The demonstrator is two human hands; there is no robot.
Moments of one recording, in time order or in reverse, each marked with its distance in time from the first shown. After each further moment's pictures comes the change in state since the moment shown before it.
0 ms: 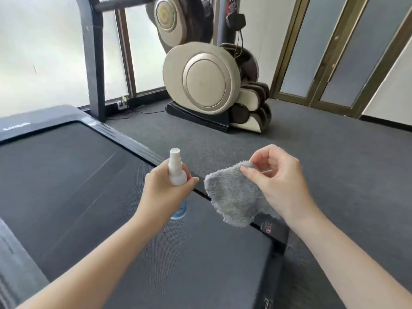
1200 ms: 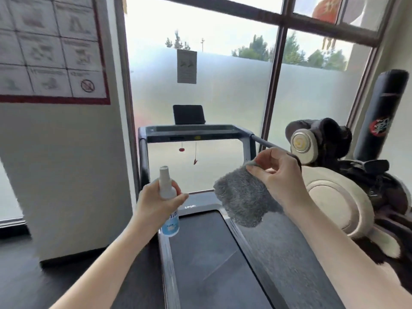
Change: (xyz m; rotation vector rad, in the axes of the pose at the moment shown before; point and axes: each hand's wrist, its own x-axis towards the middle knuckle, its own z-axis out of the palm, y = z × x) left_hand 0.051 0.543 -0.404 0.128 0.634 -0.062; right_hand 0.249 -0.624 -0.044 0.365 -0.404 -0.412
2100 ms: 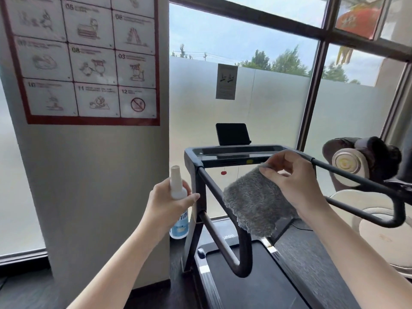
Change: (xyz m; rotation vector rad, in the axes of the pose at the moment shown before) left_hand 0.262 -0.112 -0.300 -0.014 -0.001 0.062; right_hand 0.145 -0.089 0.370 0.033 0.022 -0.051
